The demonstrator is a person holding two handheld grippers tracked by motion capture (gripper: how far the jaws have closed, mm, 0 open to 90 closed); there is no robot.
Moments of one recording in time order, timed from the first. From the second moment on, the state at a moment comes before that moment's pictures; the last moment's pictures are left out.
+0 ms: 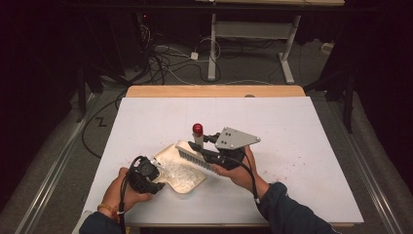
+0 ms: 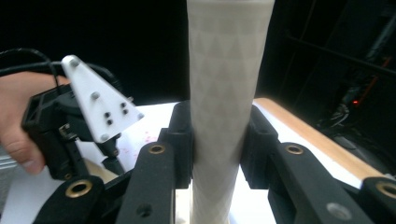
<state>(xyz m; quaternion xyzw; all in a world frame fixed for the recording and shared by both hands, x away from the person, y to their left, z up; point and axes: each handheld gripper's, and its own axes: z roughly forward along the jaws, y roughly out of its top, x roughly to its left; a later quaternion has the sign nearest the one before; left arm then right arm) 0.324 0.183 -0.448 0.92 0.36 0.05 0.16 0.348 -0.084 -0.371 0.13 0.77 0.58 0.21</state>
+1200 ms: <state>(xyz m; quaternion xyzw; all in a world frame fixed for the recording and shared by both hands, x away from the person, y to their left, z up) 0.321 0.194 -0.445 0.91 0.38 0.03 0.16 0.336 -0.083 -0.368 0.10 0.78 0.58 0.21</state>
